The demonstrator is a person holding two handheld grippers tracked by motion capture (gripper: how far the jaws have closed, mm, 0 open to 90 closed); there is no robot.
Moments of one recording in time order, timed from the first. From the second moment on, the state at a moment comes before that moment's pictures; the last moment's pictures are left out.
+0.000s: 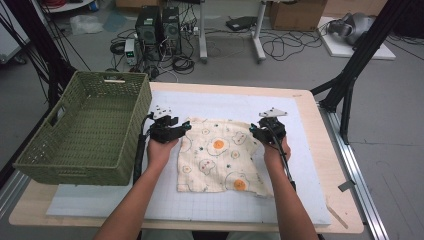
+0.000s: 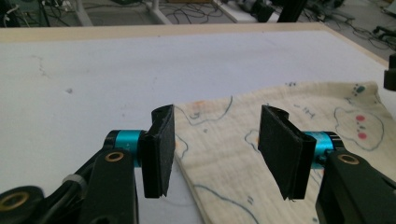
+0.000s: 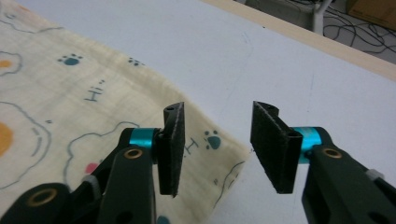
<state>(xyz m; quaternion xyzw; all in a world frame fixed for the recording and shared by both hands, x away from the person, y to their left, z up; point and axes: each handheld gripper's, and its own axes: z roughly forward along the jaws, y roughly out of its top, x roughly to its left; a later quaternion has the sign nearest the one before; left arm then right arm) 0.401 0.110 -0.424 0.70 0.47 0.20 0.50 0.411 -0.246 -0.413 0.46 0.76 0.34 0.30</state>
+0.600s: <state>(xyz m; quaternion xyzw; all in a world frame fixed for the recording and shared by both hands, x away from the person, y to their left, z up) 0.381 0.094 -0.432 0.76 0.45 0.17 0.44 0.336 -0.286 -0.420 0.44 0.76 0.40 0.26</state>
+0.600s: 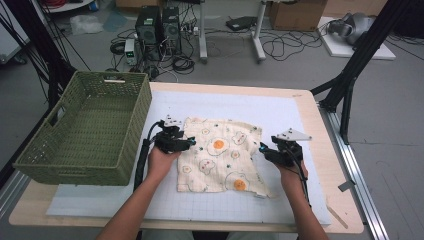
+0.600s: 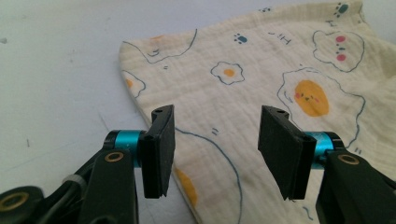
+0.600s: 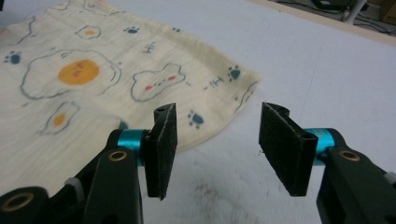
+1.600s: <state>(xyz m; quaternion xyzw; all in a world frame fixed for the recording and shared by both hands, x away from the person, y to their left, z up) 0.350 0.137 -0.444 0.76 0.44 0.18 0.43 0.322 -0.261 -0.437 0.43 0.78 0.40 0.21</state>
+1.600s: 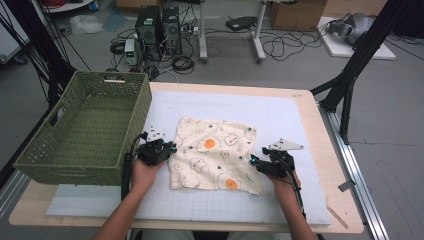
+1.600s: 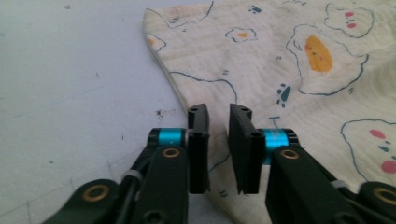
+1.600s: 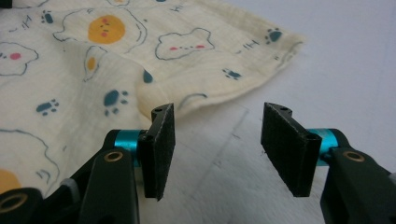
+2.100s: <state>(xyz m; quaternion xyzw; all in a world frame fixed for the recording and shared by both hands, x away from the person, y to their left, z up) 0.344 0.142 -0.440 0.75 0.44 0.17 0.46 0.358 -0.232 -0.447 0.41 0.81 0.35 0.21</state>
